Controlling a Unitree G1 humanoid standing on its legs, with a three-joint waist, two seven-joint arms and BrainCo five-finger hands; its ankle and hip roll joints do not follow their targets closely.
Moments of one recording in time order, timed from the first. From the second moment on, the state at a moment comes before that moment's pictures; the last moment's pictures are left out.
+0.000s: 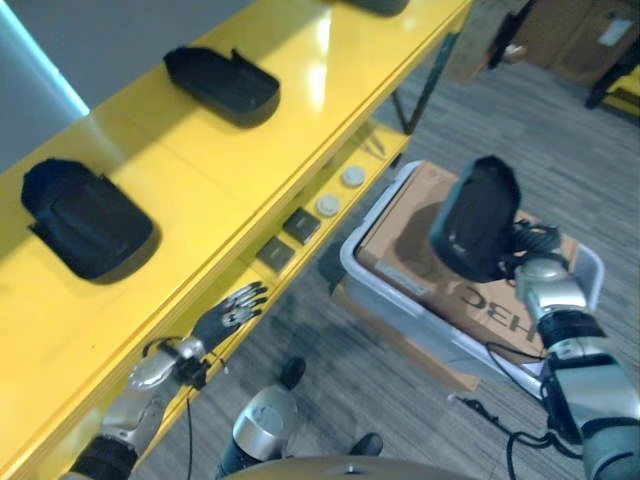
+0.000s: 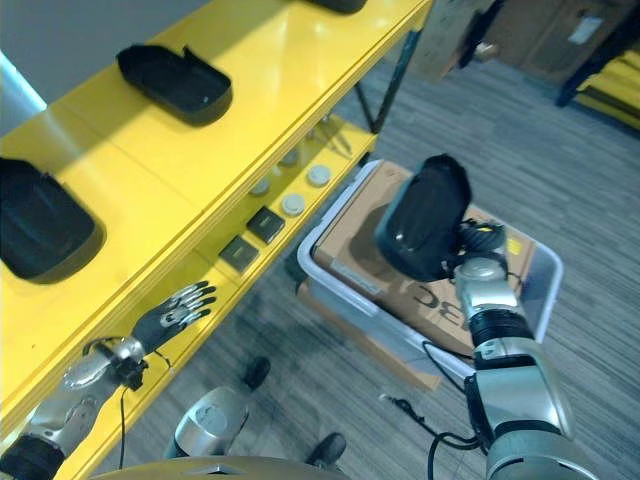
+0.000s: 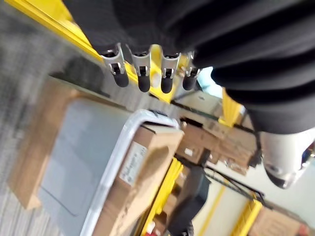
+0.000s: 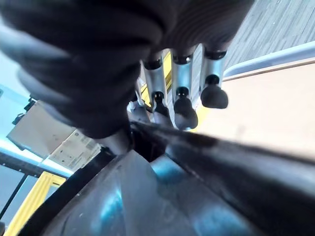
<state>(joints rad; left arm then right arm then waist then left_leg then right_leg) 0.01 0.50 -0.28 0.16 -0.65 -0.04 -0.50 -0.59 -0.66 0.12 0.79 0.27 0.21 -0.39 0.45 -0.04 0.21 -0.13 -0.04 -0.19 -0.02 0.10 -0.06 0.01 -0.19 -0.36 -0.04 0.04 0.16</state>
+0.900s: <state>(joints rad) -0.42 0.21 -0.57 0.42 -0.79 0.52 0.01 -0.52 -0.44 0.45 0.63 0.14 0.24 -0.26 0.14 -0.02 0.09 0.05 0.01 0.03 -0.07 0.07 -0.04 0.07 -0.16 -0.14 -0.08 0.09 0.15</state>
